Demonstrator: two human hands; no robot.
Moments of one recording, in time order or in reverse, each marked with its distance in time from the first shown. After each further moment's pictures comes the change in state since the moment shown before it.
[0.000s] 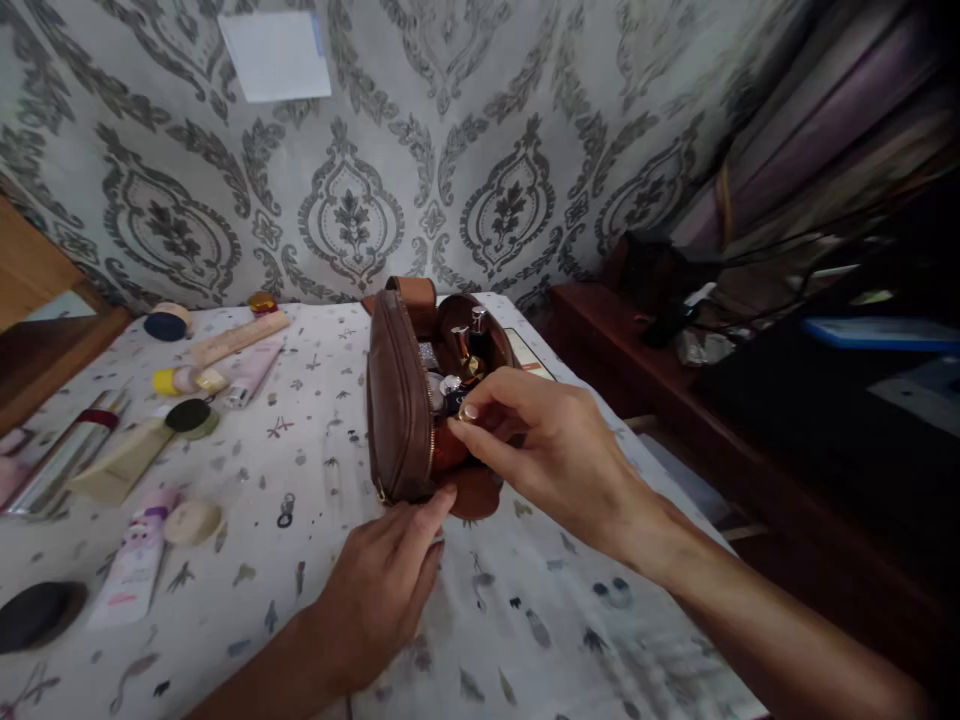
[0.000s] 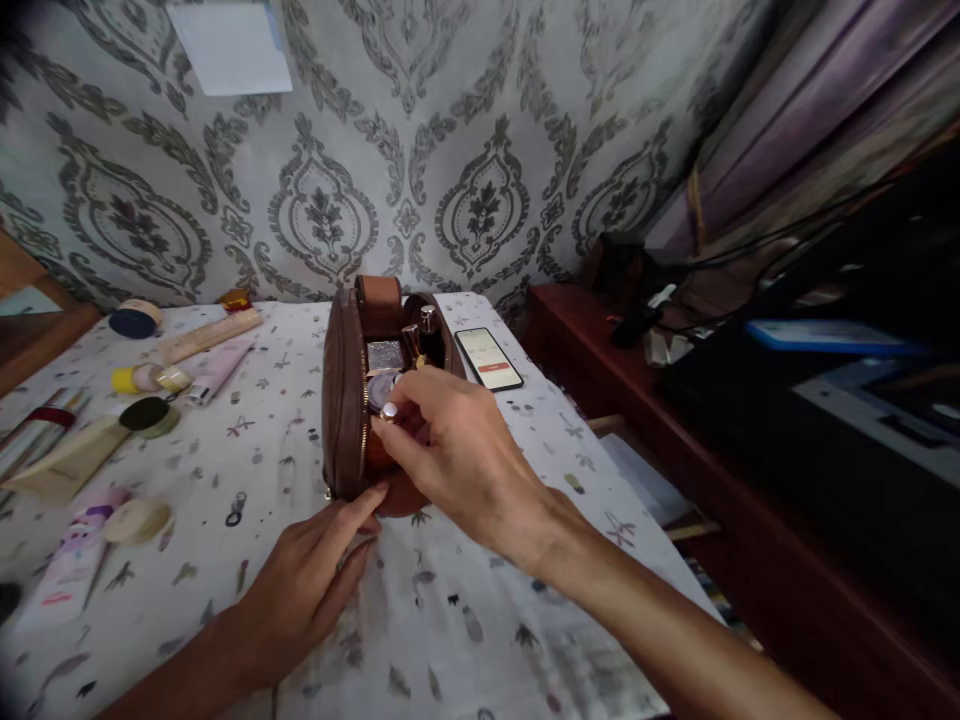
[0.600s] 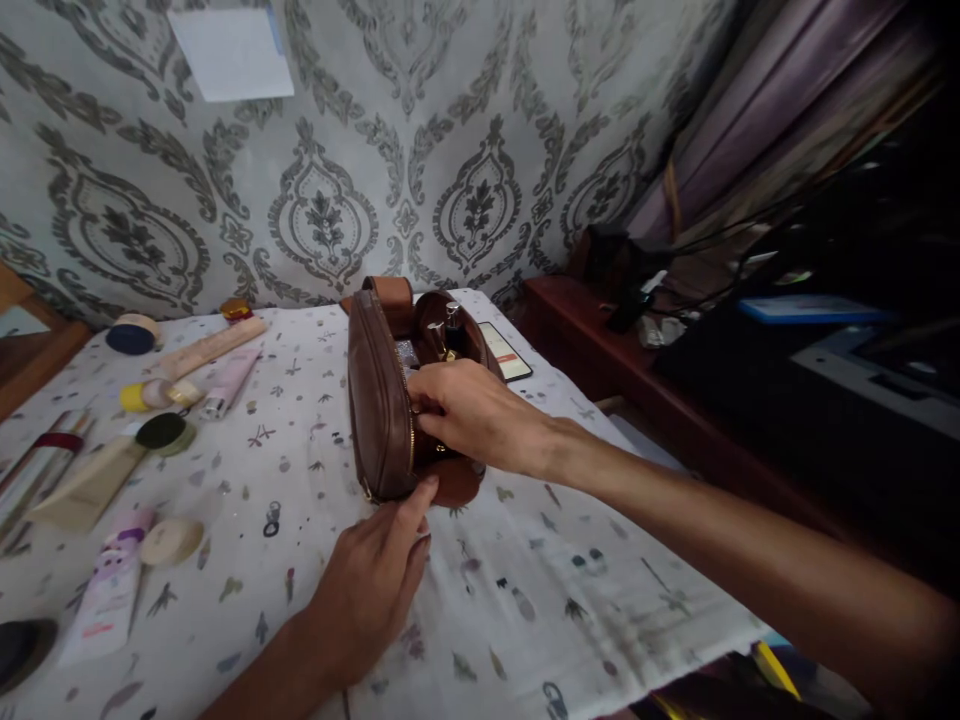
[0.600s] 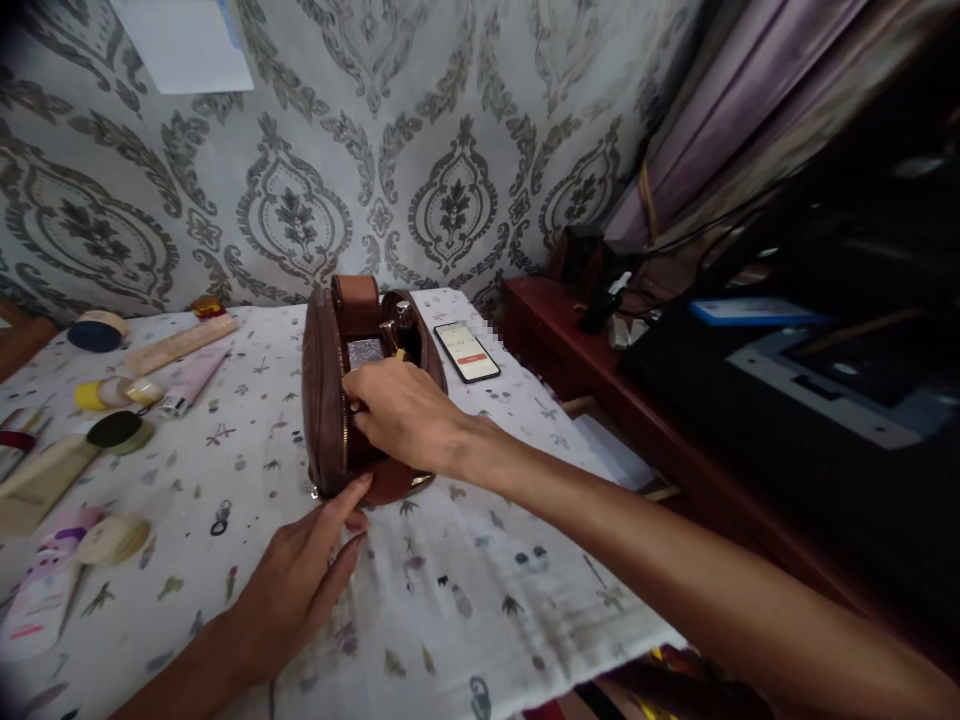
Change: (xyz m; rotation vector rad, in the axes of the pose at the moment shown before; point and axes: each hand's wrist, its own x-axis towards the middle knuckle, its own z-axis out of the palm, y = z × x) left_hand -0.005 -0.004 0.007 0.040 0.025 0.021; right_hand 0.040 0.002 0.011 -0.304 -0.431 0.021
